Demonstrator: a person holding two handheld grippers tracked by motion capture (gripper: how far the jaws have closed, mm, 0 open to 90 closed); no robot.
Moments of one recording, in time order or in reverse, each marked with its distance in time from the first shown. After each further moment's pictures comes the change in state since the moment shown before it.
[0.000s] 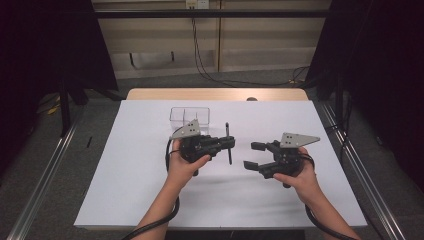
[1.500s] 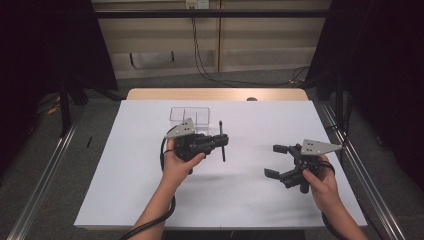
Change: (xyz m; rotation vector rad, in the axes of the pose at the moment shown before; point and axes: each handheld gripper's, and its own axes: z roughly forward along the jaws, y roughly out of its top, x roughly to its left) left arm 0.007 0.000 -0.014 0.006 0.064 0.013; right arm -0.011 -0.024 -0.046 -0.010 -0.055 -0.012
